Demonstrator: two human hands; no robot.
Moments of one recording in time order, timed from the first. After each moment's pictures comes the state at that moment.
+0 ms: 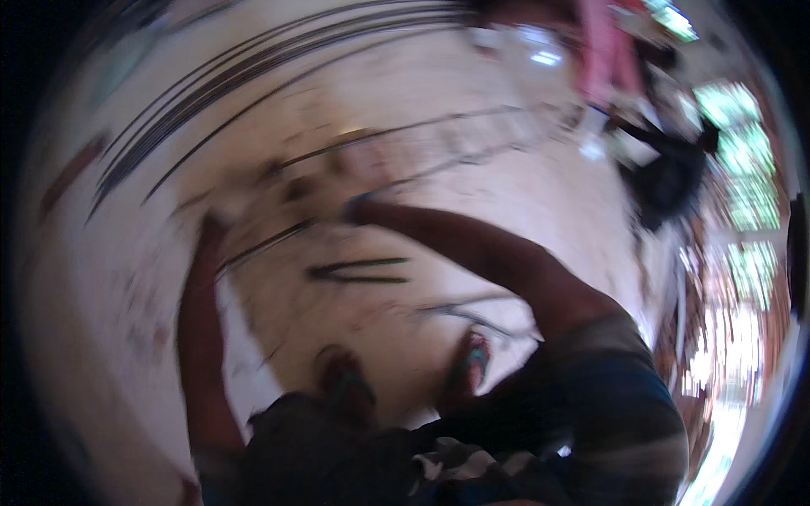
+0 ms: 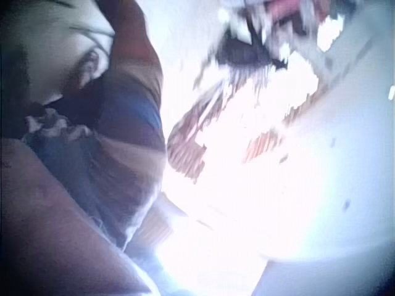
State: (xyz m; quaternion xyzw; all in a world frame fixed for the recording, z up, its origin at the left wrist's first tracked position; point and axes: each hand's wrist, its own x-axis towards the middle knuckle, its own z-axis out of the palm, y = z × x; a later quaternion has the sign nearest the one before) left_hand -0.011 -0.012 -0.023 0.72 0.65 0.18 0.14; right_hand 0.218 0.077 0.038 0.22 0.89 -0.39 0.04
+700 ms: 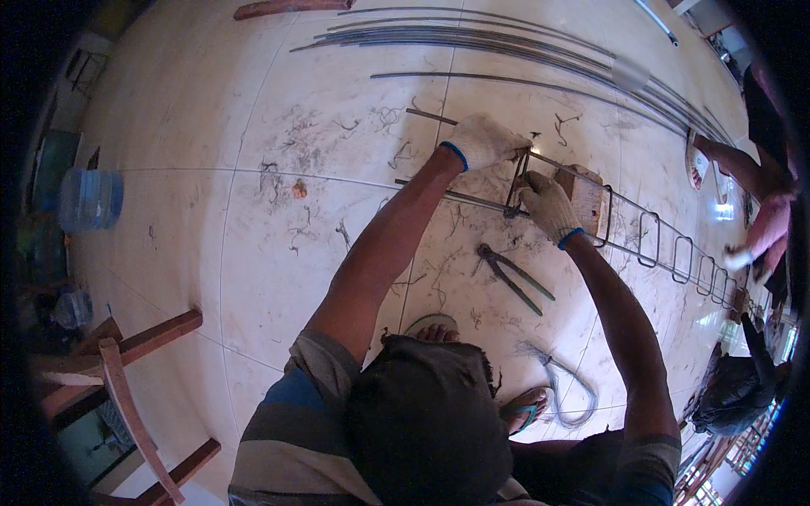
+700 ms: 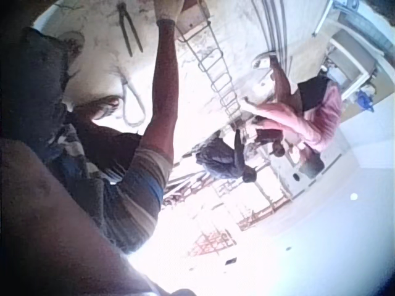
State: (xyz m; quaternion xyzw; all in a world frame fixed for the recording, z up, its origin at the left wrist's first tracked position) left_hand 0.005 -0.017 0.002 0.67 0.73 0.15 0.06; right_hand 0.206 0.073 0.043 0.25 0.89 -0.39 0.04
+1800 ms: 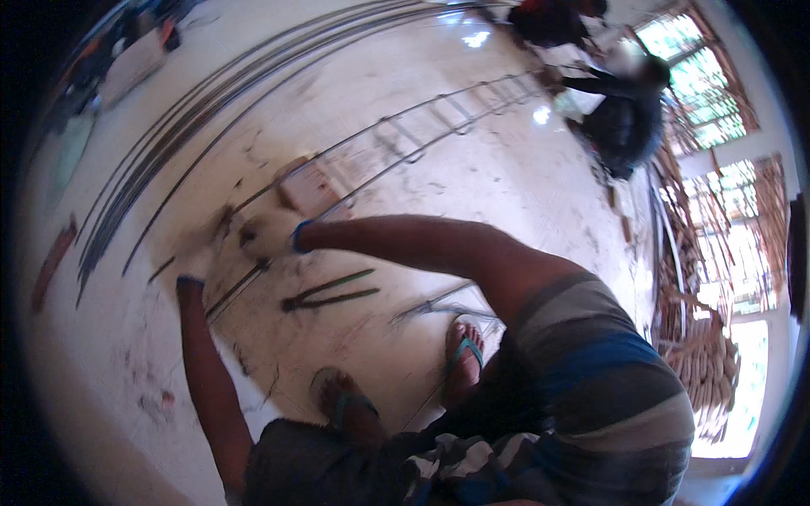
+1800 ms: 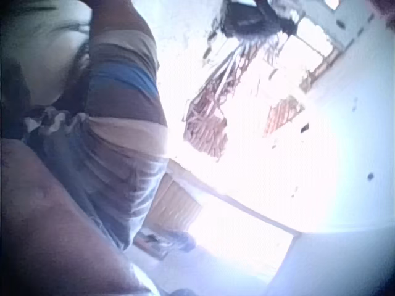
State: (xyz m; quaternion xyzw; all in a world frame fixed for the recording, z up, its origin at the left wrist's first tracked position) left_hand 0.002 -0.014 -0.004 0.65 0.74 0.15 0.07; right_hand 0.212 0.080 0.028 0.26 0.89 -0.36 0.05
